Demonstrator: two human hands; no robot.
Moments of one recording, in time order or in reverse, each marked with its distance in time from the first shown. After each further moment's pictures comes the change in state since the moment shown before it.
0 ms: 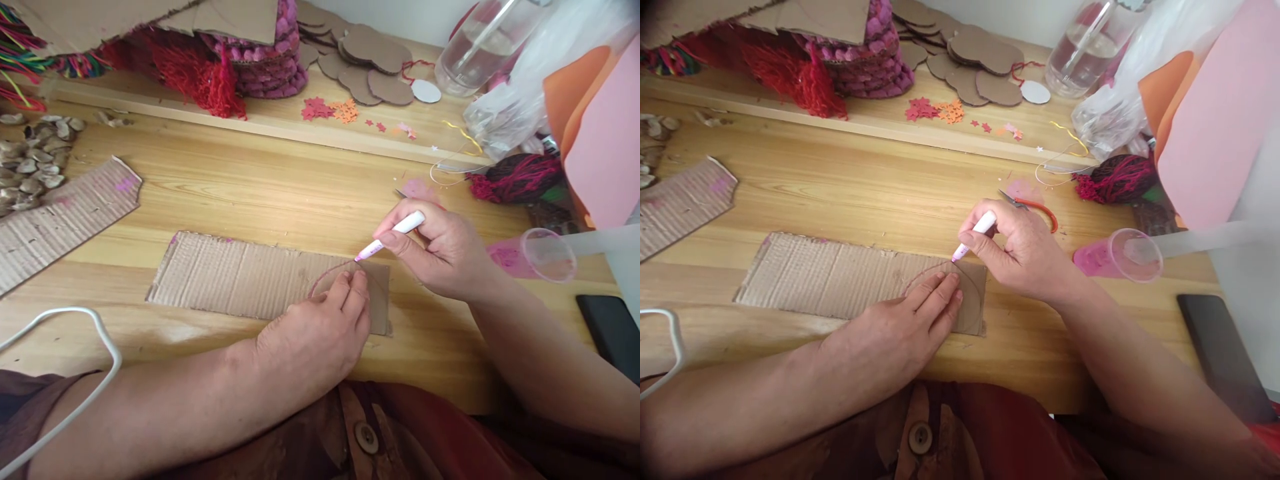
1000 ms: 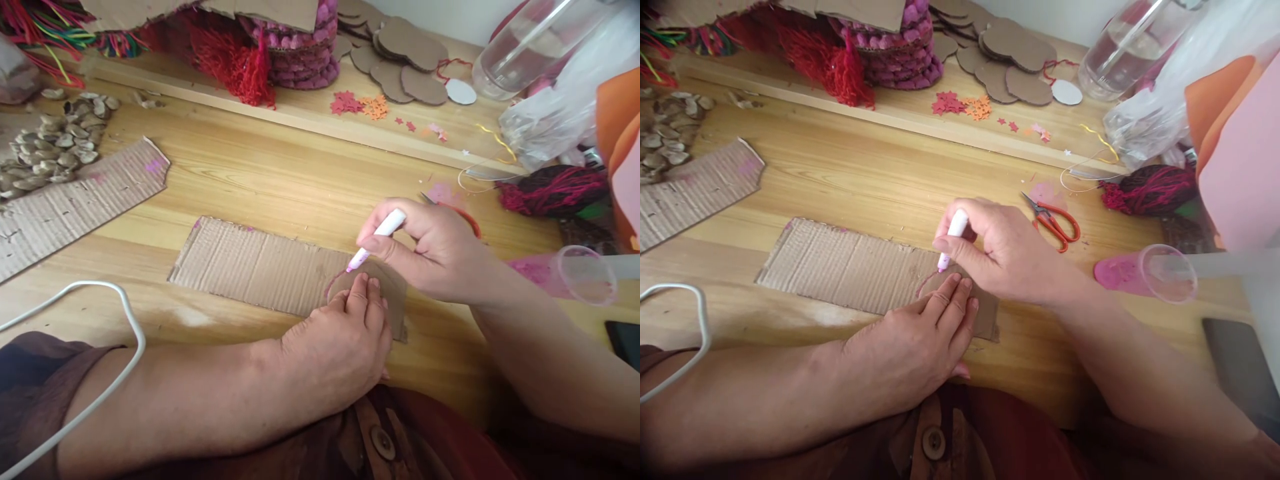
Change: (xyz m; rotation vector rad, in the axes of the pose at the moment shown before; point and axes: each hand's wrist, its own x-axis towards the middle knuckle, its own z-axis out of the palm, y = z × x) left_hand -0.002 0.011 0.000 -0.037 -0.017 -0.006; right_hand 0.032 -0.026 0.014 0.099 -0.189 -0.066
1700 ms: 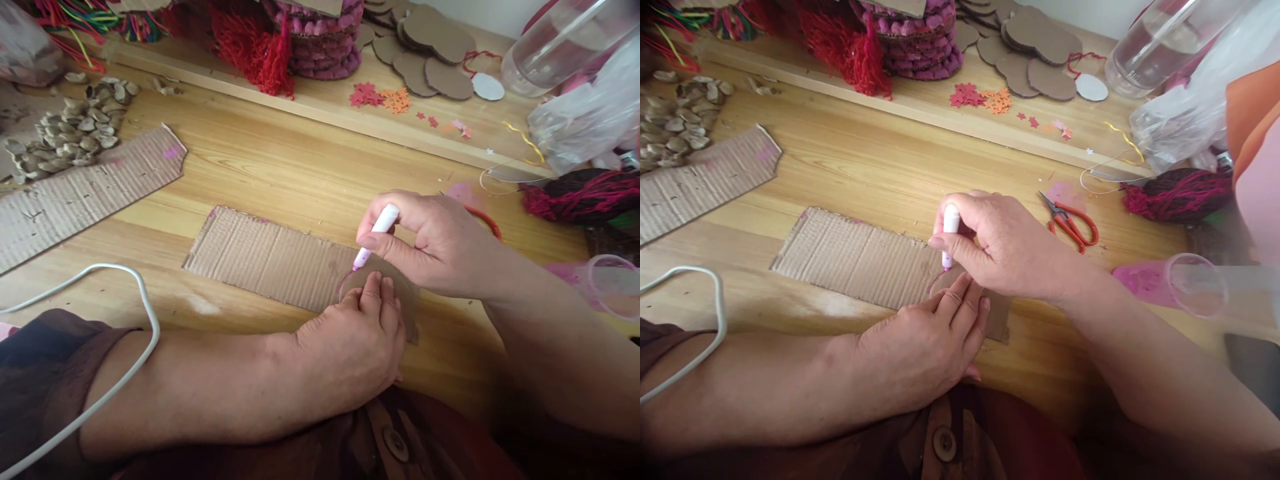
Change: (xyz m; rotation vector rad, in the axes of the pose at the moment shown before) left_hand -0.001 0.002 0.001 0.000 0.017 -0.017; right_hand 0.020 -0.007 0.005 -0.035 -0.141 -0.089
